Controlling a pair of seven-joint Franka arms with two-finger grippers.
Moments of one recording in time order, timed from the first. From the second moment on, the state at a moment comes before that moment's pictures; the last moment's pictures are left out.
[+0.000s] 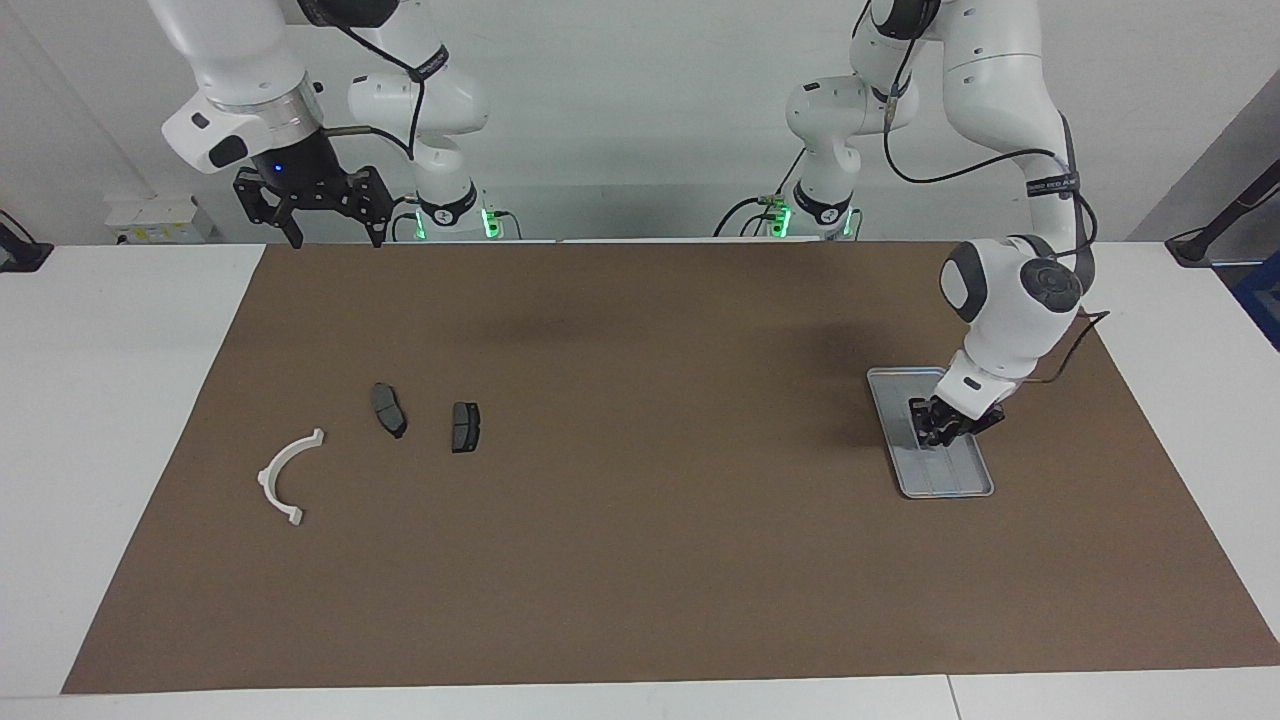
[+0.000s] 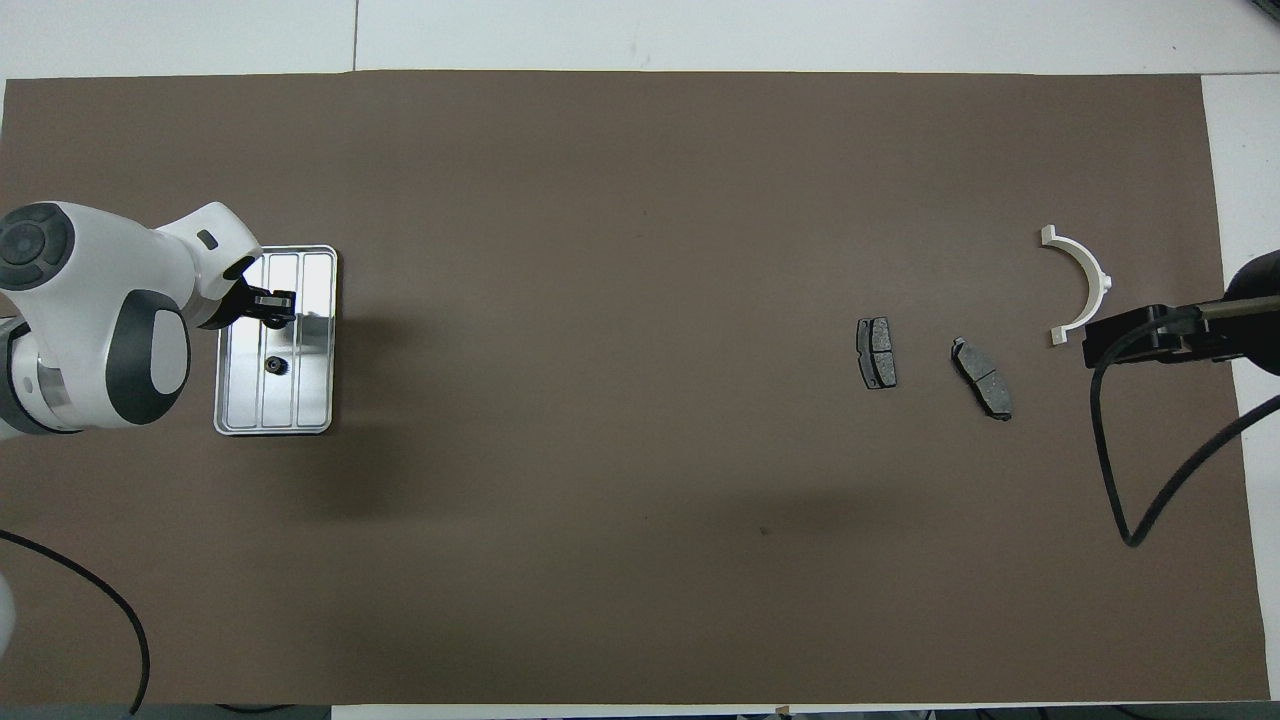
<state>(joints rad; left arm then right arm) 0.09 0.29 -0.10 -2.01 0.03 2.37 0.12 -0.02 -0.09 0.07 -1.63 -0.02 1.50 0.04</state>
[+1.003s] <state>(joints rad) 0.09 0.22 -0.09 -1.76 0.03 2.07 0.11 -0.02 -0.09 0.07 -1.63 -0.02 1.50 0.04</state>
